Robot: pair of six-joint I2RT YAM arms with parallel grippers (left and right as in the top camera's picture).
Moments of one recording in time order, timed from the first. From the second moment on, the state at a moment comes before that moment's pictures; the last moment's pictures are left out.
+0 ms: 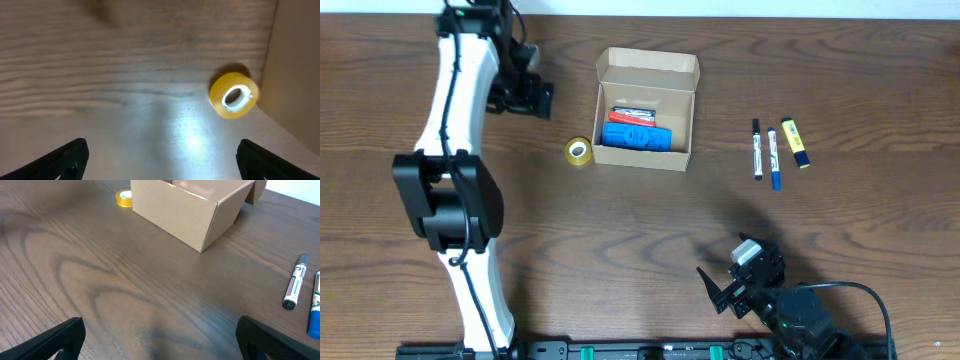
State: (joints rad) left arm -0.02 2.23 2.10 -1.38 0.07 0.14; right arm 0.76 0.01 0.15 -0.57 0.13 0.01
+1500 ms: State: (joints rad) left arm -0.18 2.23 1.68 -1.01 -0.04 0.09; right arm 0.76 0.01 0.15 -0.57 0.13 0.01
